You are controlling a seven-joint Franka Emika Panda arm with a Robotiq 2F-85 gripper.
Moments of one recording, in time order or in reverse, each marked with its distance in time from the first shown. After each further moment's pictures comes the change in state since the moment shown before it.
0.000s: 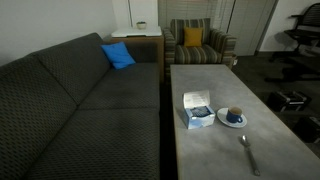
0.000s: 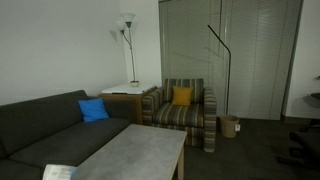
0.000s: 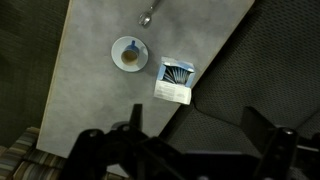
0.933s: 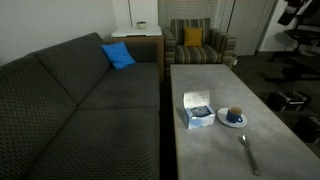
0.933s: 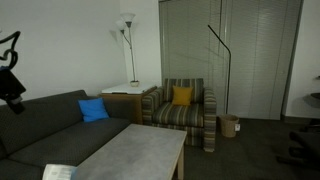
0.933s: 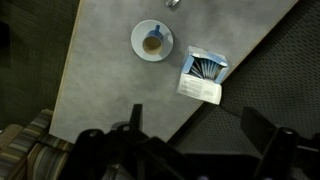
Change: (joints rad) arm -0.018 0.240 -0.073 0.023 -0.267 0.291 0.124
